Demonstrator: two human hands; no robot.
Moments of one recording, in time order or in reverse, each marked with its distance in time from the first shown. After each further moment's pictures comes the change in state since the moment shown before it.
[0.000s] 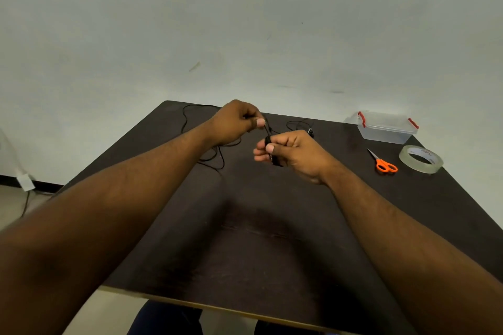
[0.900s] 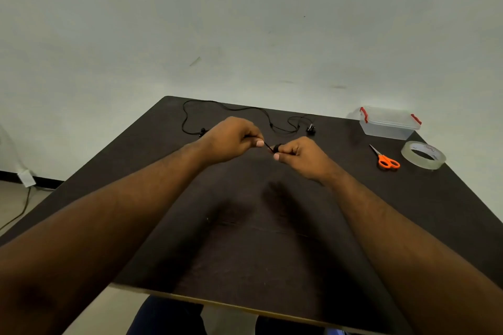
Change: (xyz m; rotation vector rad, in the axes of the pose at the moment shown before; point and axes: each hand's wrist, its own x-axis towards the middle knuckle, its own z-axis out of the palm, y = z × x) left_hand -0.029 -0.014 0.015 0.273 -0.060 0.146; right_hand 0.000 0.026 -0.017 -0.658 0.124 -0.011
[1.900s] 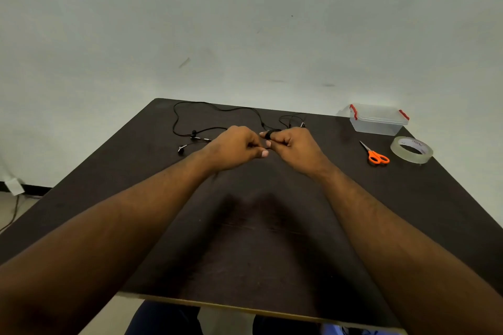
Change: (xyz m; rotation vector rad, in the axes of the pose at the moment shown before) left_hand 0.005 0.020 0.020 -0.037 -0.104 -0.151; right_hand -0.001 -0.014 -0.004 0.004 0.169 -0.236
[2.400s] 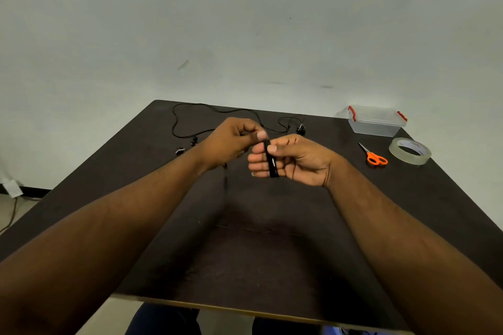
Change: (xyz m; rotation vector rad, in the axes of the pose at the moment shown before) left_hand -0.008 0.010 -0.011 -0.598 0.075 0.130; right_hand -0.009 -0.017 -0.013 1.094 -0.450 0.511
